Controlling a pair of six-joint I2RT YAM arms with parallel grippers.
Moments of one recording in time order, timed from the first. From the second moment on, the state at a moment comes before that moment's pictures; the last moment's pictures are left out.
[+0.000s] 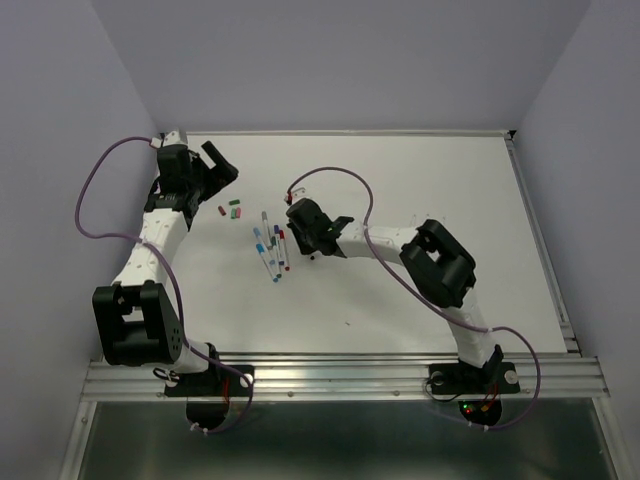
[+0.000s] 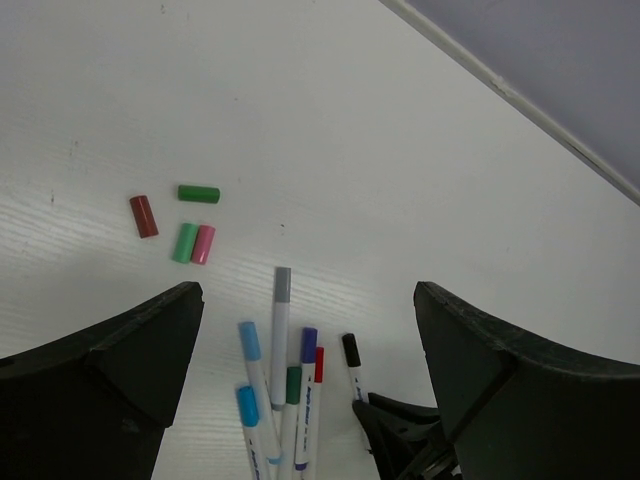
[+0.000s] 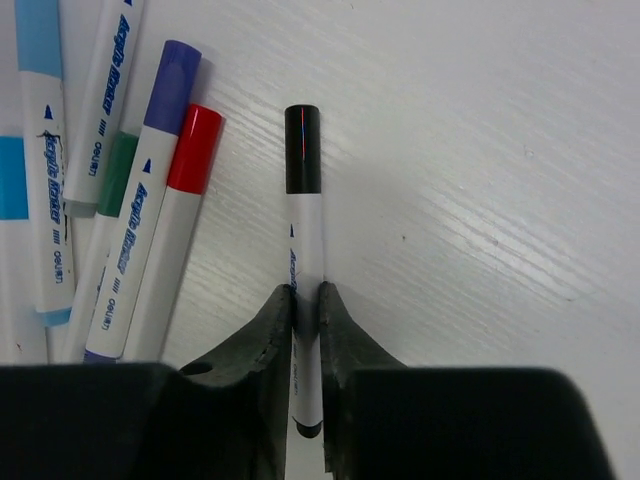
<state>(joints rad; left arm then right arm) 0.03 1.43 1.12 -0.20 0.13 -0.57 0.88 2.17 1.55 -0.22 0.26 0.30</state>
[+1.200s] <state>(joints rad) -0.29 1.54 1.07 0.05 0.43 -0.69 0.83 1.66 1.16 0.10 0.12 0.32</state>
